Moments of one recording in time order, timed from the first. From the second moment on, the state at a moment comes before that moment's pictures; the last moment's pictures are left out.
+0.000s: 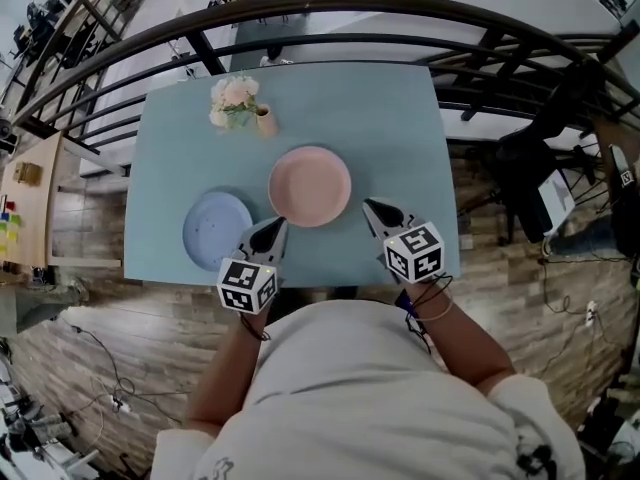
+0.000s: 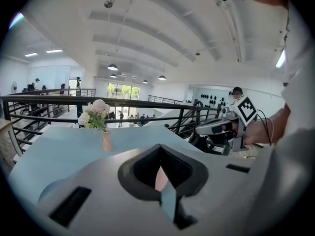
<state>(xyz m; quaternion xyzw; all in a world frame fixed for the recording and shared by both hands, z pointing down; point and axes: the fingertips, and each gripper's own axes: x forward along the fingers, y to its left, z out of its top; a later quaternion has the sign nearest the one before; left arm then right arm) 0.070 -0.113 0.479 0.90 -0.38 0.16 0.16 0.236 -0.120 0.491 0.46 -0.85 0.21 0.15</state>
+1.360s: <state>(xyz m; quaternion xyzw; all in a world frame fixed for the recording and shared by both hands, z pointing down) 0.045 -0.223 0.572 0.89 -0.33 0.21 0.25 0.230 -0.202 0.647 0.47 -0.74 0.40 0.27</state>
